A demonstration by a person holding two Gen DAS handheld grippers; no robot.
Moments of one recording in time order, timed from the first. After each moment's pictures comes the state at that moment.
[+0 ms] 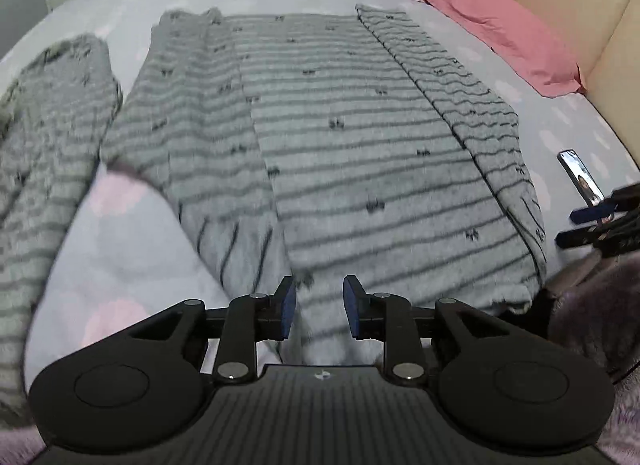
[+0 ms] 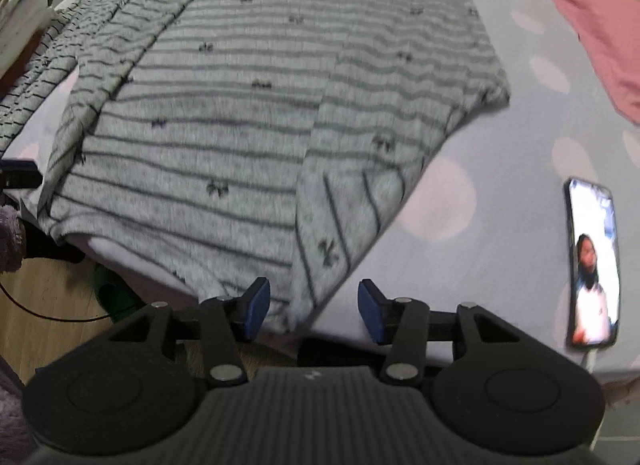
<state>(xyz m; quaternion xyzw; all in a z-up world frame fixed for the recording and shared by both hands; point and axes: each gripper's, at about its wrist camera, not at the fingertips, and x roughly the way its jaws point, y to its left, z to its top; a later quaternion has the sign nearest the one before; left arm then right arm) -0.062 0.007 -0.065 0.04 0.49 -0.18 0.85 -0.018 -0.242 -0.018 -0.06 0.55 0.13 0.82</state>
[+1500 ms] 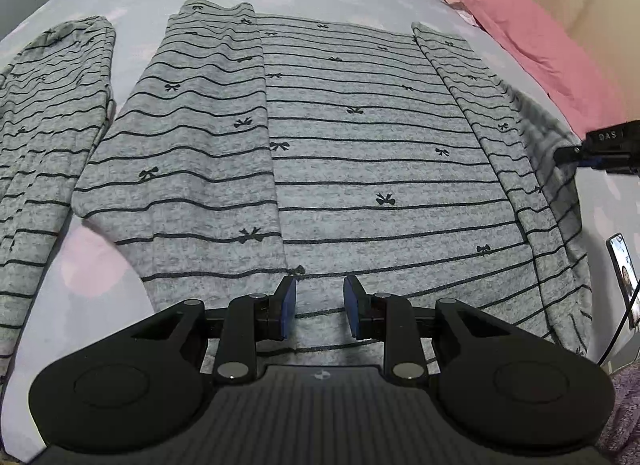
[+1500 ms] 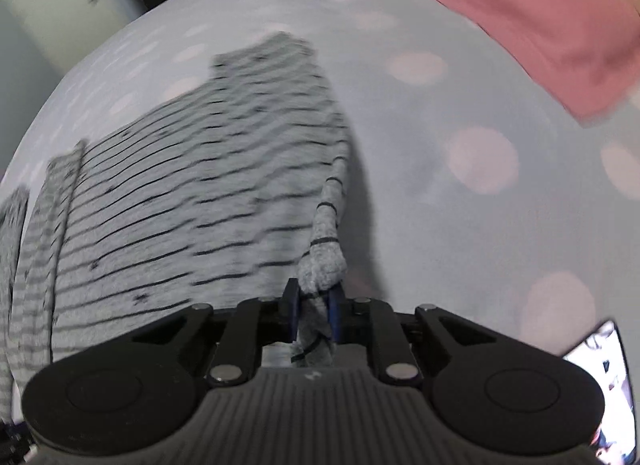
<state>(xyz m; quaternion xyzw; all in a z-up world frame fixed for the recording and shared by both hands) 0.041 0.000 -0.091 -0.02 0.50 -0.13 0.86 0.182 -0.304 -0.012 0.12 0.47 0.00 0.87</state>
